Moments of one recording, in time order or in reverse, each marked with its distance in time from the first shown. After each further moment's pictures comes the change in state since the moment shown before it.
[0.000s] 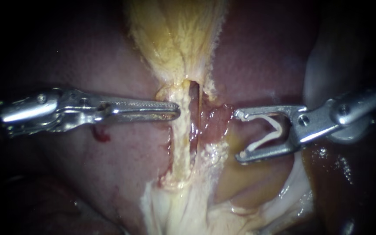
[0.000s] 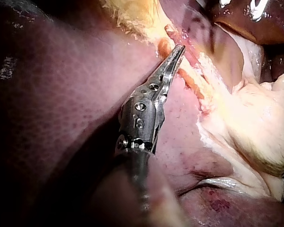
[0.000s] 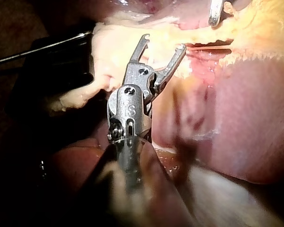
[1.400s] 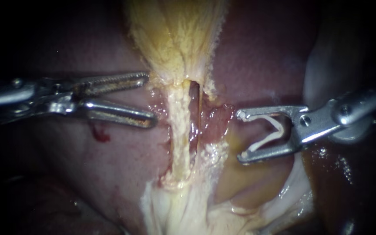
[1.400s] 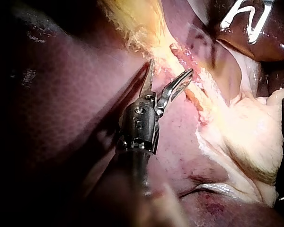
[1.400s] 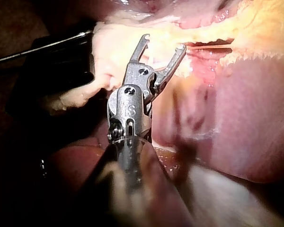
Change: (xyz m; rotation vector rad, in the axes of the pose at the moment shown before) right arm 0.000 0.000 0.000 0.001 0.000 -0.001; left arm -0.007 0.001 -0.006 0.047 -0.026 -0.016
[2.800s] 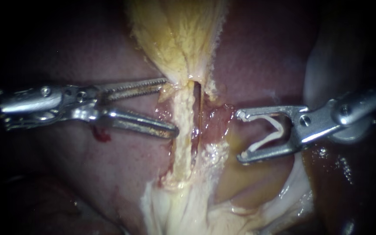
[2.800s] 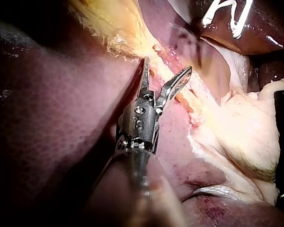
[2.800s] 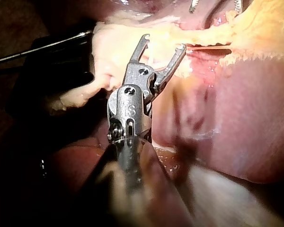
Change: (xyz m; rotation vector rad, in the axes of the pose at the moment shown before) right arm 0.000 0.000 0.000 0.000 0.000 0.000; left arm 0.001 -0.003 0.005 0.096 -0.016 0.084
